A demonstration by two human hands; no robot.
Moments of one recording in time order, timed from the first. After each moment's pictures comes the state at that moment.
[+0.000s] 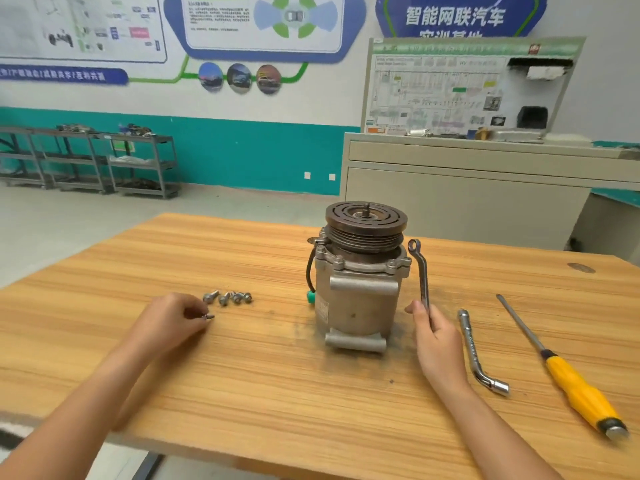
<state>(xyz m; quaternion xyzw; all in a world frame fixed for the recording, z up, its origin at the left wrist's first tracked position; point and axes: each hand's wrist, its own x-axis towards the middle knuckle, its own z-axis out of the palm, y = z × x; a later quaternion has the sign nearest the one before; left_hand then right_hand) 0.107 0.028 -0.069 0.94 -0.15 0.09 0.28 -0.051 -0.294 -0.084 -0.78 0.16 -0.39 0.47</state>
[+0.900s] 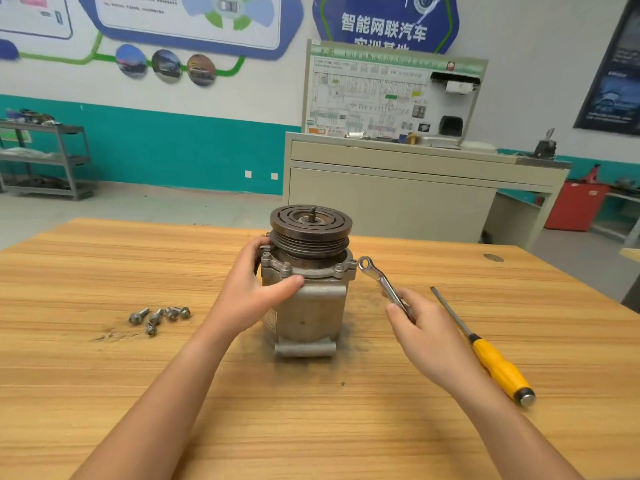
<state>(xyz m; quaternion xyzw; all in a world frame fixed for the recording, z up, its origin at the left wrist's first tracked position) 0.059 -0.125 -0.021 0.72 -0.34 0.04 0.60 -0.110 -0.290 -0.012 -0.90 0.16 -0.28 0.30</state>
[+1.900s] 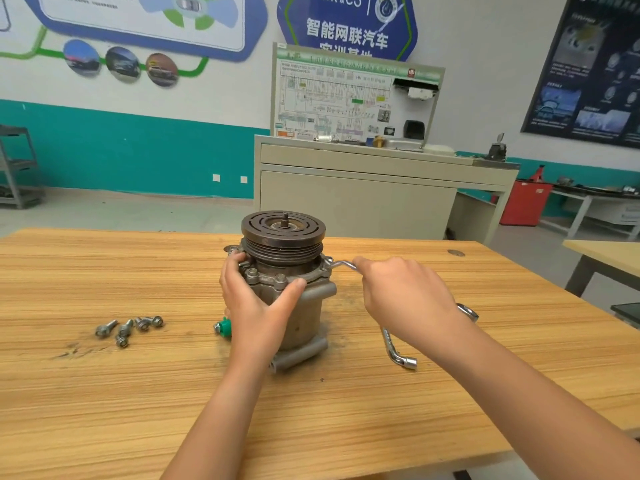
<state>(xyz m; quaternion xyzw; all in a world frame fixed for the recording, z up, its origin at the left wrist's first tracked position) 0.006 -0.158 -0.034 0.66 -0.24 0.11 0.70 -0.107 -0.273 0.047 -0.95 0.19 -0.19 -0.15</state>
